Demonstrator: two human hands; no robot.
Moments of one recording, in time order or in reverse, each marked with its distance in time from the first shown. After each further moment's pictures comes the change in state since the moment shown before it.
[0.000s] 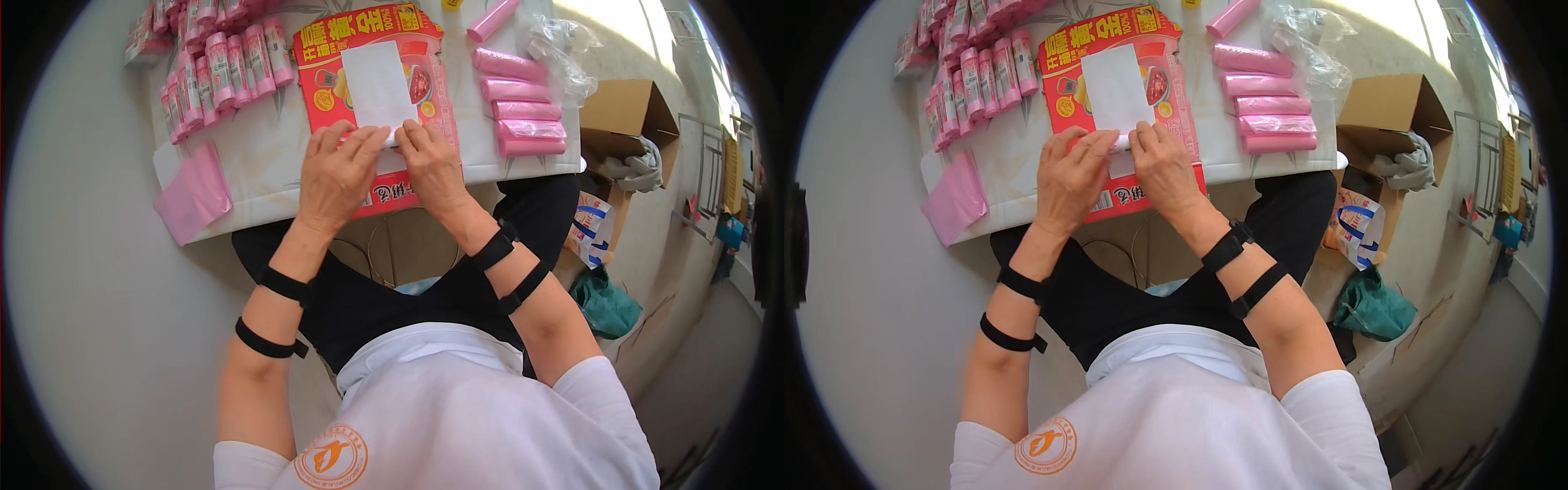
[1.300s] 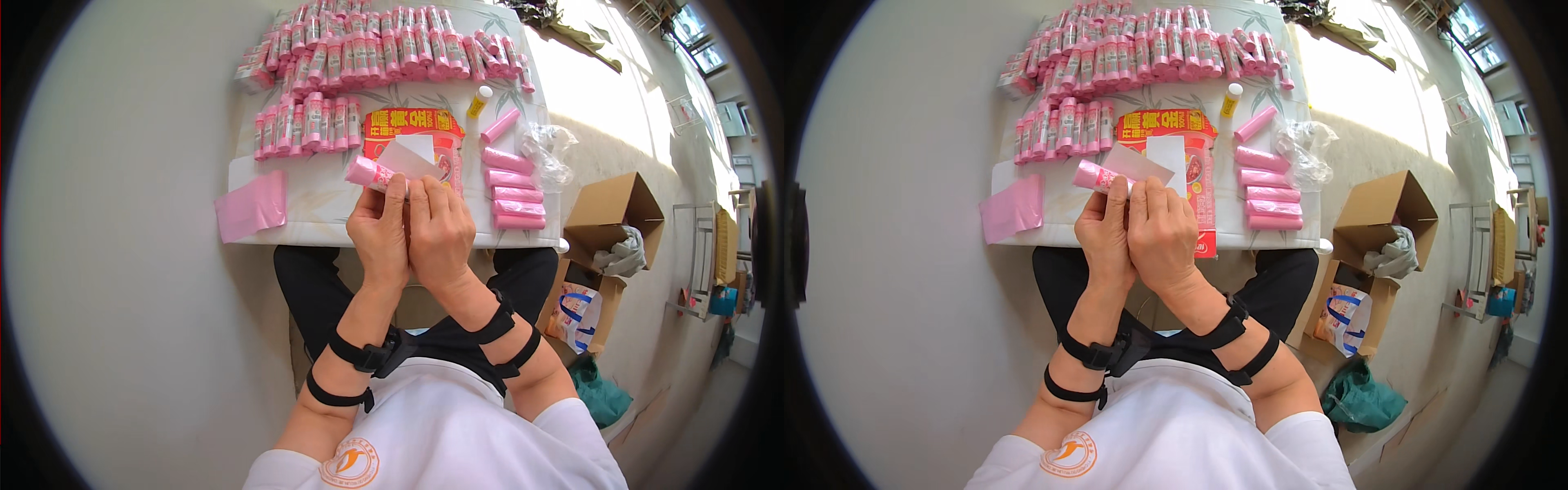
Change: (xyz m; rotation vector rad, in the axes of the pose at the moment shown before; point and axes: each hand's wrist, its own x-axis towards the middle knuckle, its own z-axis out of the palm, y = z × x) left_hand 0.017 0.118 -0.092 -1.581 0.864 -0.782; right_hand 0.039 -0.100 -0.134 -0.045 0.426 -0.128
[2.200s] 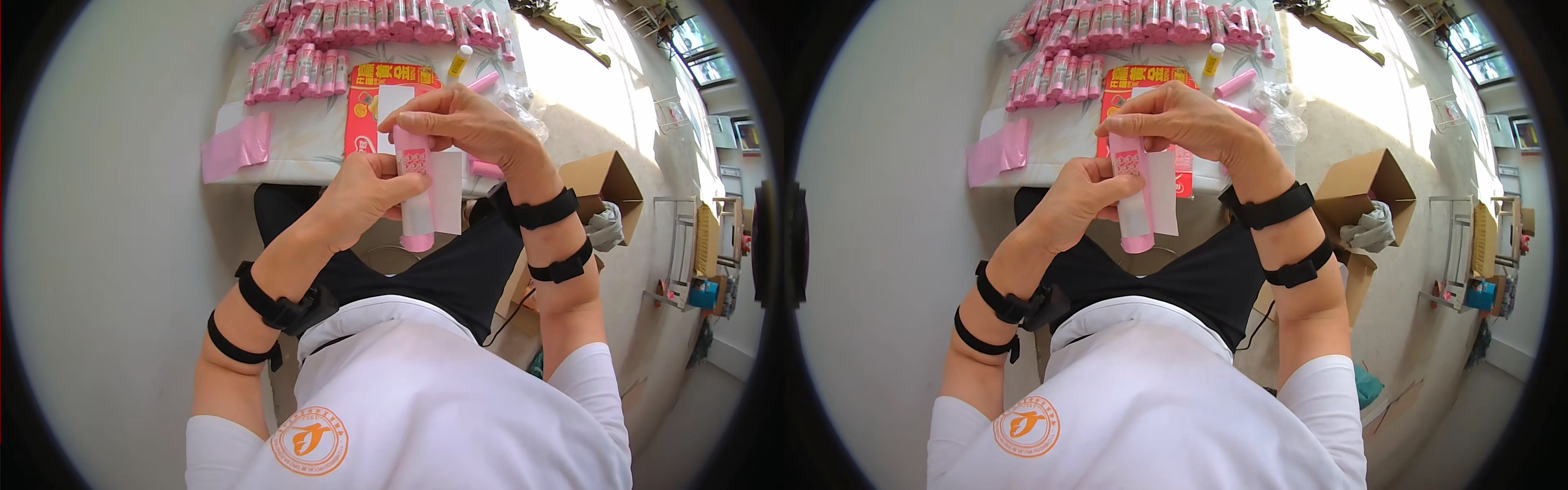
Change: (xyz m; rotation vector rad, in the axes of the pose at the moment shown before) left_hand -0.065 0.073 -0.014 0.546 -0.629 -0.464; right_hand 0.055 0.056 -0.078 1.160 -1.082 0.438
